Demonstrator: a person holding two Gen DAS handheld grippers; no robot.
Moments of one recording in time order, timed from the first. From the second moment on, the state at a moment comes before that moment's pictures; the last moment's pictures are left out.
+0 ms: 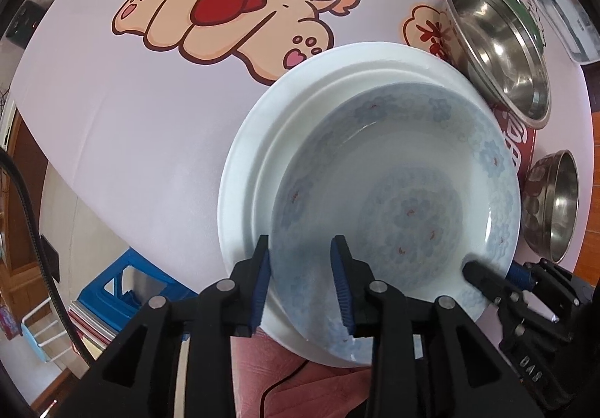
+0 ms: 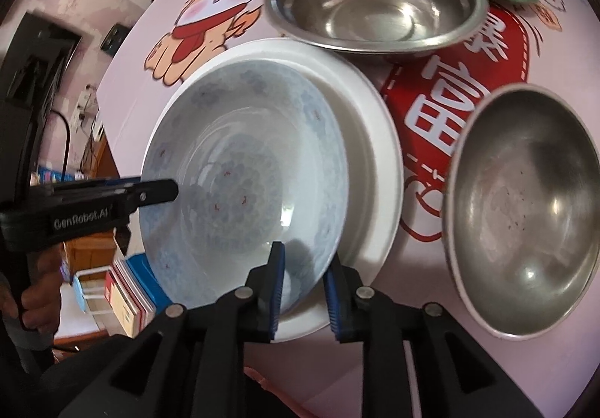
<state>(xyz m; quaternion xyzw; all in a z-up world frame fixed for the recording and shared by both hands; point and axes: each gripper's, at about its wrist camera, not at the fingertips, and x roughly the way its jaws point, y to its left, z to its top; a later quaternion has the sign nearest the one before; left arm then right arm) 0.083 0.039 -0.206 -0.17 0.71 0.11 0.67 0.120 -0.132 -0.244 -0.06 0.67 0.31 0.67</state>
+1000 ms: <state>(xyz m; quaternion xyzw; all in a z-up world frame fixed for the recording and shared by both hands) 0.059 0.040 -0.126 -0.21 0.59 0.14 0.76 0.103 -0.149 -0.202 -0.08 0.60 0.38 0.70</state>
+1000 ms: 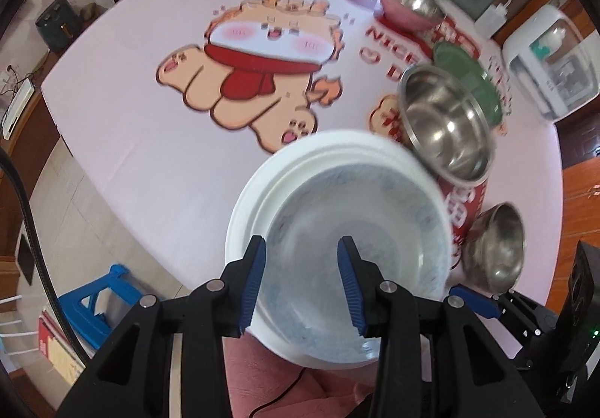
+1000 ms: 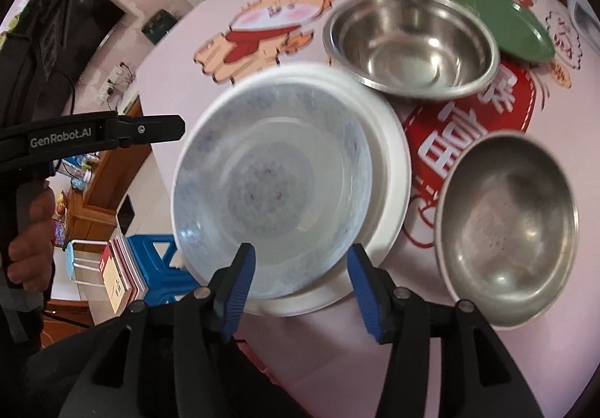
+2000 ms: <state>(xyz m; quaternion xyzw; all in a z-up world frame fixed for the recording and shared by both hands) 0.141 -0.008 -0.055 -0.16 0.55 0.04 0.82 0.173 -0.273 -0.143 0.08 0.53 0.25 0.81</state>
